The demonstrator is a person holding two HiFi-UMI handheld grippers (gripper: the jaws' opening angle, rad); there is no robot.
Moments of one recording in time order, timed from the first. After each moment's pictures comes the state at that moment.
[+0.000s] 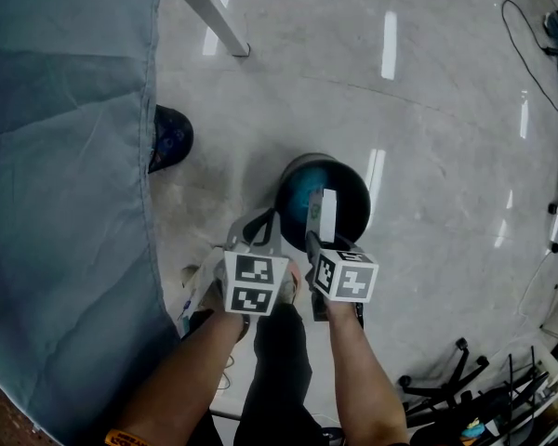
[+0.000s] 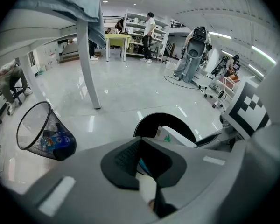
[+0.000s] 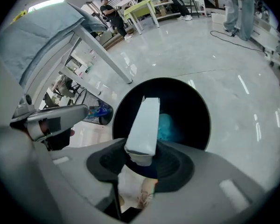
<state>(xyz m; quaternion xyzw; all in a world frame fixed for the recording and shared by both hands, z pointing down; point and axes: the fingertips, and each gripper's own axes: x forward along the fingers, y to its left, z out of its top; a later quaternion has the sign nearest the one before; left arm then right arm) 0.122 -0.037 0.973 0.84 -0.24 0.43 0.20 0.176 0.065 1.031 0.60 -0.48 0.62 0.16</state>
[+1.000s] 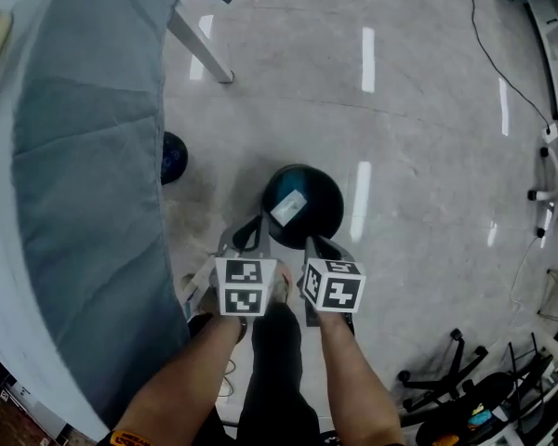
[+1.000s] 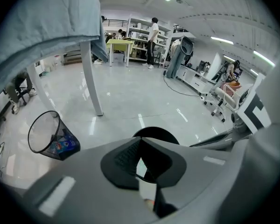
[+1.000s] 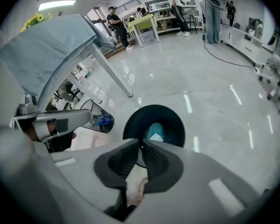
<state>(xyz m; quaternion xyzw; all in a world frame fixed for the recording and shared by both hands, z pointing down) 0.131 -0.033 0.893 0.85 -0.26 0.41 0.21 0.197 0.071 0.934 0.65 -0.48 0.57 0.16</state>
